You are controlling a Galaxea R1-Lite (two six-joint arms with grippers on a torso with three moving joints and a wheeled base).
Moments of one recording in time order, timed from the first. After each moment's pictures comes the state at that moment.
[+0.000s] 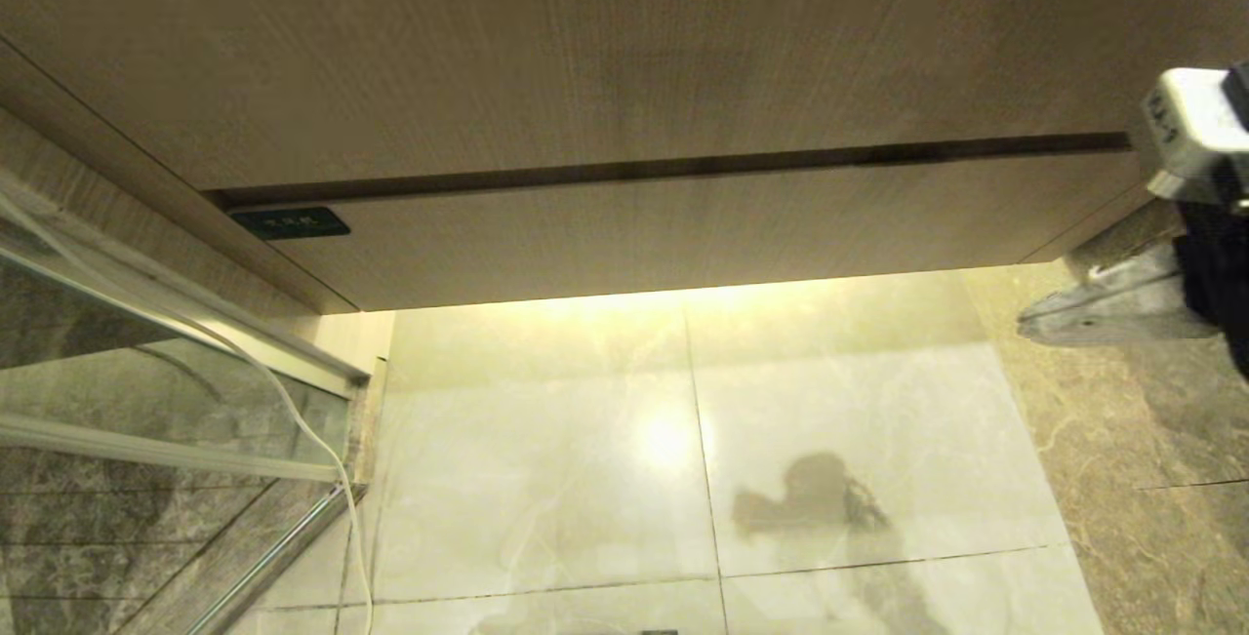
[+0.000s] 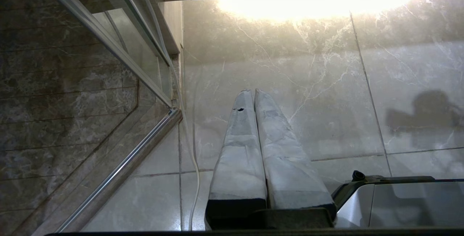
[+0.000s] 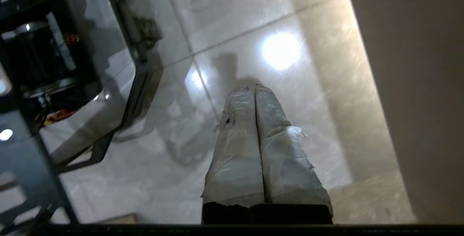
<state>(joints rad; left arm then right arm) 0.00 0.00 0.00 -0.01 0.00 0.00 0.43 1.39 -1.58 0.90 0.23 -0.89</state>
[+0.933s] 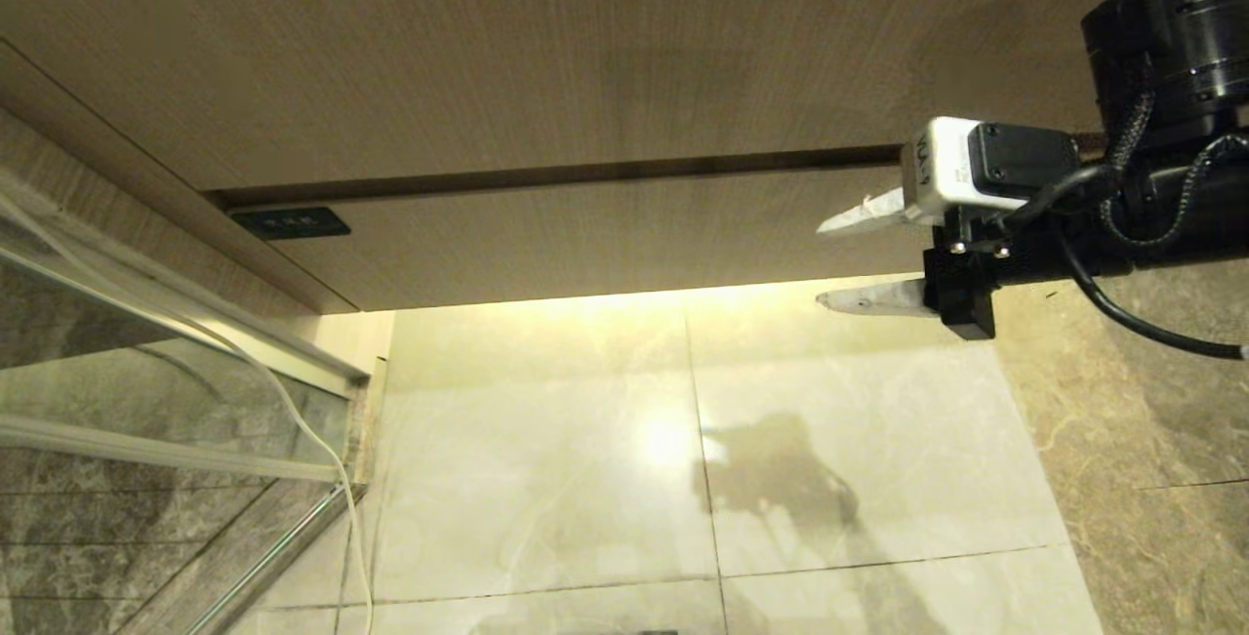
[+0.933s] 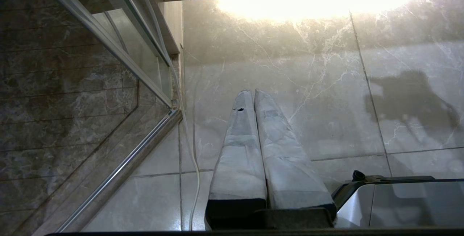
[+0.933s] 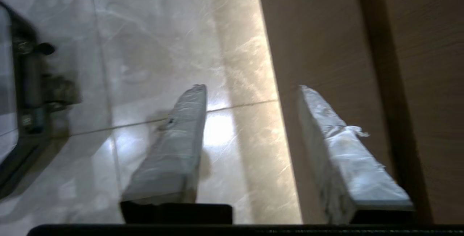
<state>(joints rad) 0.00 0.00 0.00 -0.01 0.00 0.00 0.43 1.58 -1.40 0.27 0.42 -1.13</state>
